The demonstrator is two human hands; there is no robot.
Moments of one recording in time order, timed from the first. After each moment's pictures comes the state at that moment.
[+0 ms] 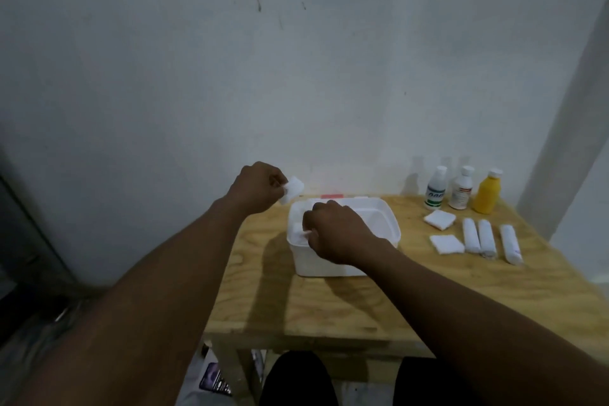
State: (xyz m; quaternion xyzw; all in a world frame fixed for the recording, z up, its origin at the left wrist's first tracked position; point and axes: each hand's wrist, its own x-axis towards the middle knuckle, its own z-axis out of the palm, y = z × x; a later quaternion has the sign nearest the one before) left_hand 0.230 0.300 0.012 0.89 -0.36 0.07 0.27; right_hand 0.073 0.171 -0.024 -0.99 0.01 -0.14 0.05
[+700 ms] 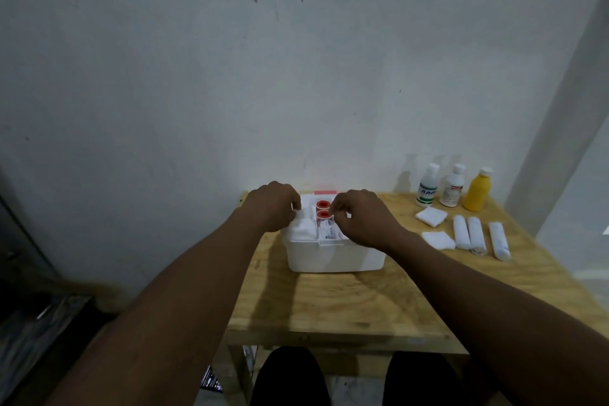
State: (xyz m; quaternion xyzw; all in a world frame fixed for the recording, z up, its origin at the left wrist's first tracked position) left_hand 0.208 0.275 -0.021 0.91 -0.42 0.03 0.08; right_hand 0.060 0.121 -0.028 -0.95 0.10 -0.20 0.20
